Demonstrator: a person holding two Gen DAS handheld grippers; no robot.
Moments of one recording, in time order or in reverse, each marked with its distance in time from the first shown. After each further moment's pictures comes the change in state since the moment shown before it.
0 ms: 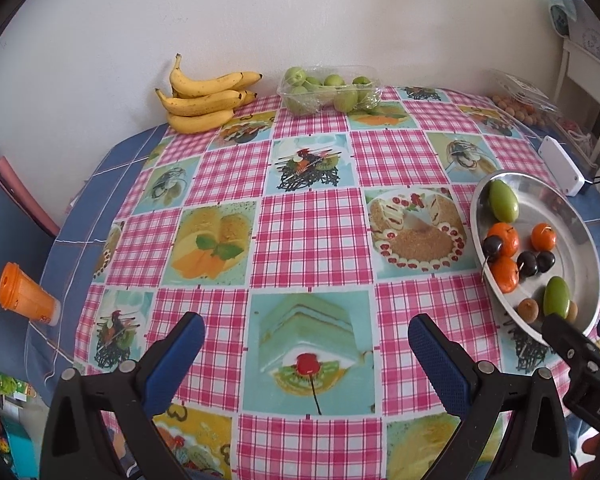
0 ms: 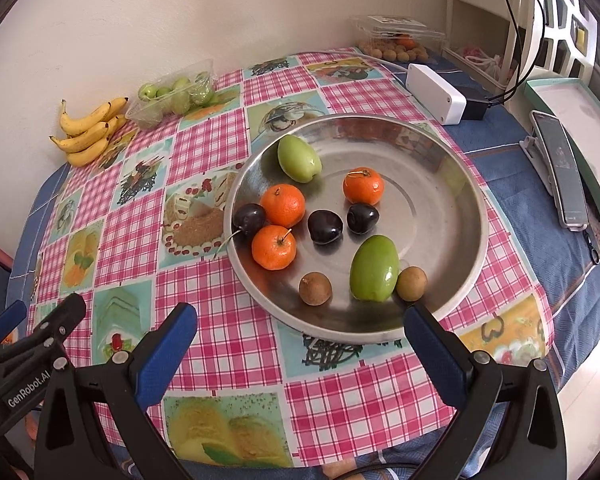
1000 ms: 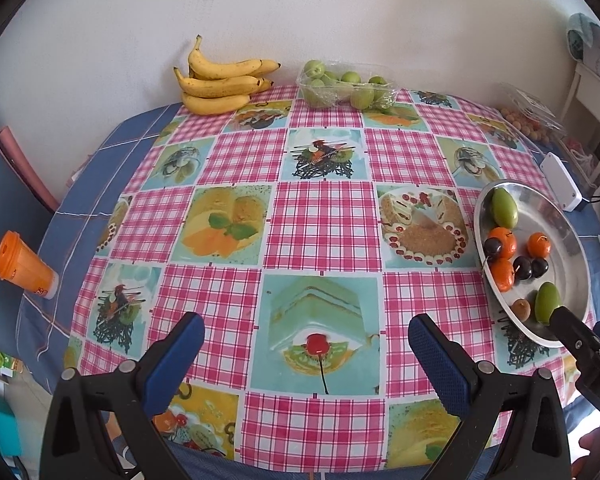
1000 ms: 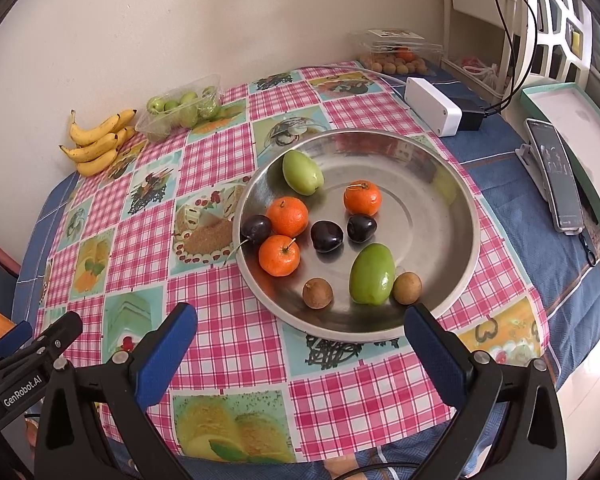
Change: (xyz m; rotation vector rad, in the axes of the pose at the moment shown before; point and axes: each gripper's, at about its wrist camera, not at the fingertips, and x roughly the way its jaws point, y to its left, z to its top) left arm -0.009 0.023 -0.007 -0.076 0.030 -0.040; right arm -0.016 0.000 0.000 0.006 -0.040 0.018
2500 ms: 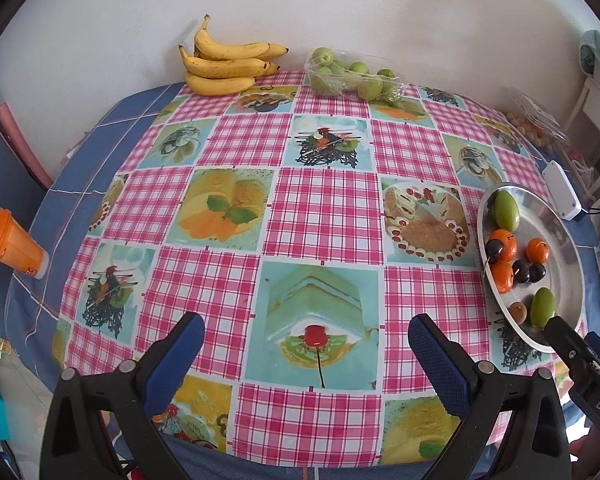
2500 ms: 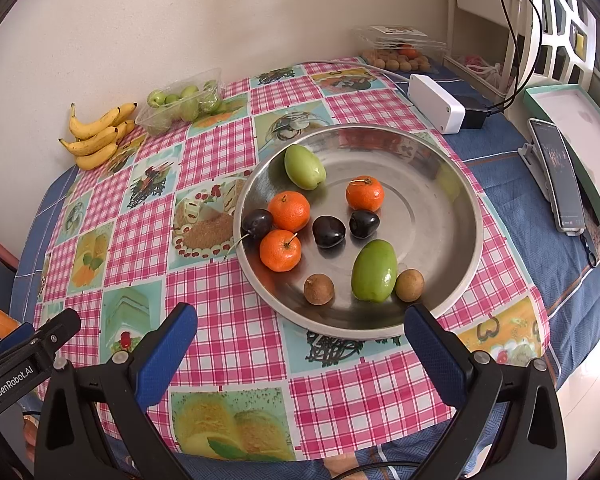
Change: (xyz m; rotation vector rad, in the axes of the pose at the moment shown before) left arm 0.008 0.011 0.000 -0.056 0.050 -0.033; right arm 0.003 0.003 -0.001 -0.008 0.013 -0.005
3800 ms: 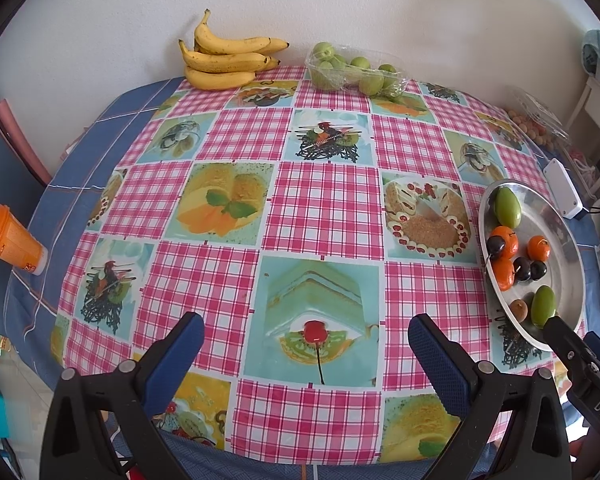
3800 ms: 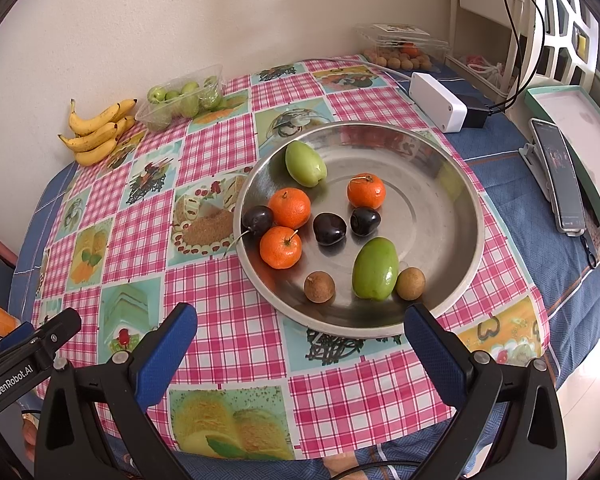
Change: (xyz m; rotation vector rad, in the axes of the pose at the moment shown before) left arm 0.002 0.000 -0.001 -0.003 0.012 -0.003; right arm 0.002 0.002 -0.002 -0.005 0.004 -0.002
